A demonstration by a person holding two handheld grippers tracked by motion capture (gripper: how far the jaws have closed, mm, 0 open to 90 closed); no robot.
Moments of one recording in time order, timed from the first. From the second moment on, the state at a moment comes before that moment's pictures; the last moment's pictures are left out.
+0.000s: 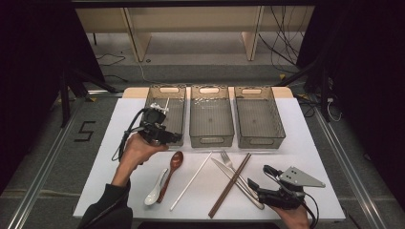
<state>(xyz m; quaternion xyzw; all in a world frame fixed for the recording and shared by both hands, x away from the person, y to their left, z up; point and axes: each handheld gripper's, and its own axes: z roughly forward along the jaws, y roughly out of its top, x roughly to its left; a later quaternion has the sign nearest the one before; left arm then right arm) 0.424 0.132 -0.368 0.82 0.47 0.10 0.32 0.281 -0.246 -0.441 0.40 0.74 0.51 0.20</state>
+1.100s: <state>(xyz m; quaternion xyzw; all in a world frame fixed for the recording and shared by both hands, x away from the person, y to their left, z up) 0.375 0.091 -0.426 0.87 0.43 0.04 0.23 0.280 -0.246 -0.440 0.39 0.74 0.51 0.20</state>
